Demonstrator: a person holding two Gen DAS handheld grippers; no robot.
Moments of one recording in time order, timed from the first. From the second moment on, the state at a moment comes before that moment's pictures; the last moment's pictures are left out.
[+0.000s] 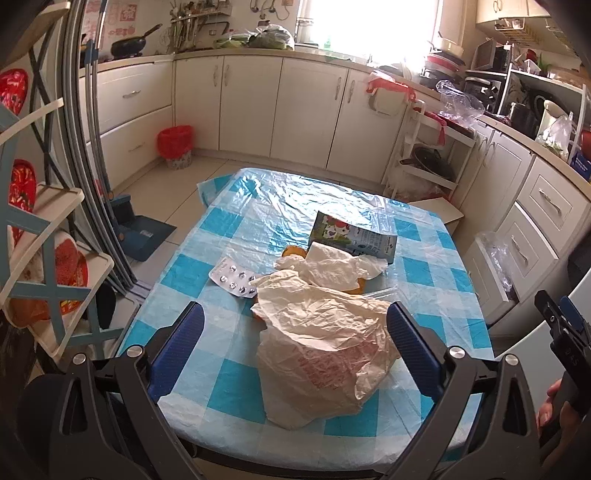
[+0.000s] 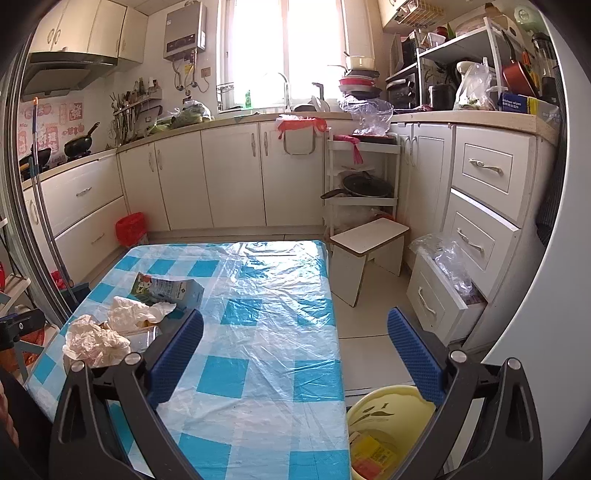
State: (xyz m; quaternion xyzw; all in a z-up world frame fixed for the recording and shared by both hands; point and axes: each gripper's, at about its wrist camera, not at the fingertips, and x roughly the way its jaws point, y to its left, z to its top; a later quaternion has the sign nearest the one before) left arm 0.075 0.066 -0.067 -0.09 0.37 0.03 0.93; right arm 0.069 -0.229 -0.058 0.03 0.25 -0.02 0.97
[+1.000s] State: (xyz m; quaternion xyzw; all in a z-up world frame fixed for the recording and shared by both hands) left arm 0.074 -0.073 -0.138 0.31 0.33 -0.04 0.89; right arm 0.086 -0.224 -0.080 0.09 0.31 0.05 0.95
